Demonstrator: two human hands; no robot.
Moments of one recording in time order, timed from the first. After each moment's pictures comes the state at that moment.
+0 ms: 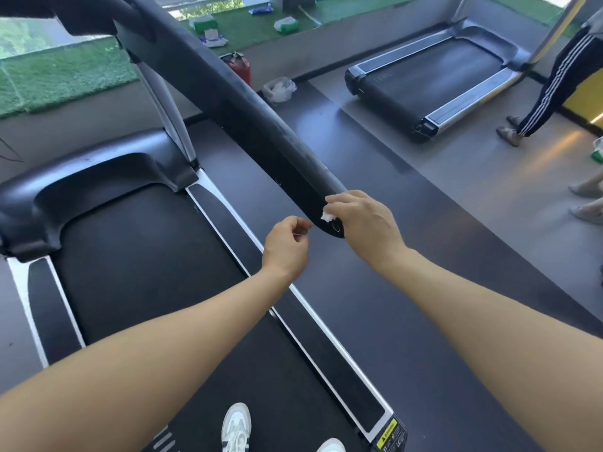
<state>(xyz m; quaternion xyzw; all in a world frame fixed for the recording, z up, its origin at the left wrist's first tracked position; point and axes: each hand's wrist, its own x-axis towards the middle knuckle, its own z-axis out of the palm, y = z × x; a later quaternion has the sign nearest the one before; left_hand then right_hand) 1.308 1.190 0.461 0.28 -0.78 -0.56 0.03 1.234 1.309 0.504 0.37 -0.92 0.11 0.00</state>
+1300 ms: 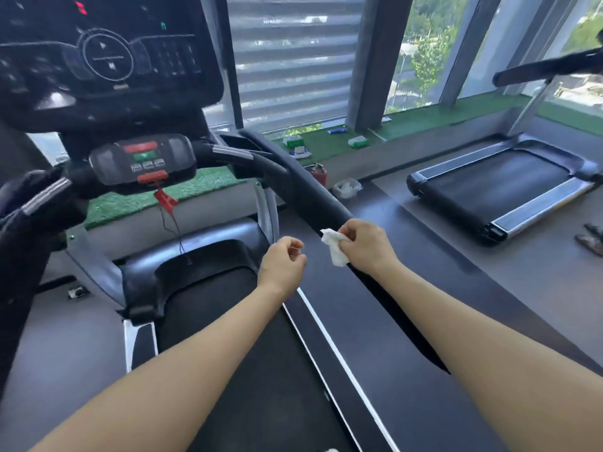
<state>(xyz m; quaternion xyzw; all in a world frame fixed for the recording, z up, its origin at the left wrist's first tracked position) 1.337 0.941 0.626 0.32 -0.80 -0.48 0.14 1.239 1.058 0.668 0.26 -0.90 0.33 -0.10</state>
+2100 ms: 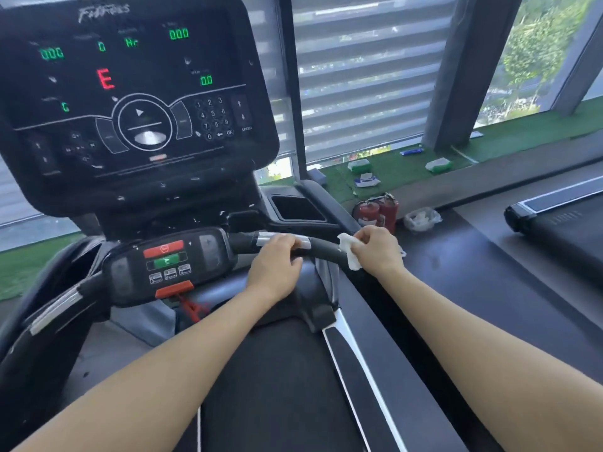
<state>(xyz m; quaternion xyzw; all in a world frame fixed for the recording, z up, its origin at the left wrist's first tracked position) 1.169 0.680 0.662 0.32 -0.91 -0.22 0.13 1.020 0.788 0.647 0.25 -0.87 0.40 -0.14</state>
